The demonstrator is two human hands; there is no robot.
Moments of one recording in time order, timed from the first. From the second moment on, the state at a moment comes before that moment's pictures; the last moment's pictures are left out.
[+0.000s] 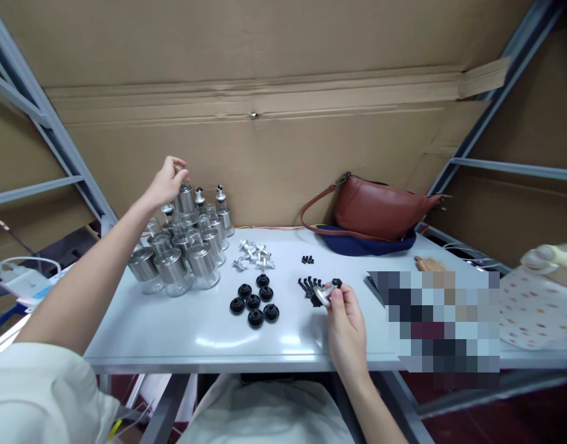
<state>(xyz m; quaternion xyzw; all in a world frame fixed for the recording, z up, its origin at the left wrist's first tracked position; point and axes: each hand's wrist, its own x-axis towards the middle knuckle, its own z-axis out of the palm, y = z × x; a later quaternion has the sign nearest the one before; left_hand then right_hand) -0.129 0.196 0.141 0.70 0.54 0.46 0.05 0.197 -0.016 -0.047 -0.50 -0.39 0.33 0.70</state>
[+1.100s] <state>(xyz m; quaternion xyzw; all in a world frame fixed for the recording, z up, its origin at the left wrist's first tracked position) -0.136 0.216 0.099 0.72 0.67 0.19 0.07 0.193 -0.012 -0.047 -0.48 -0.49 0.39 0.62</state>
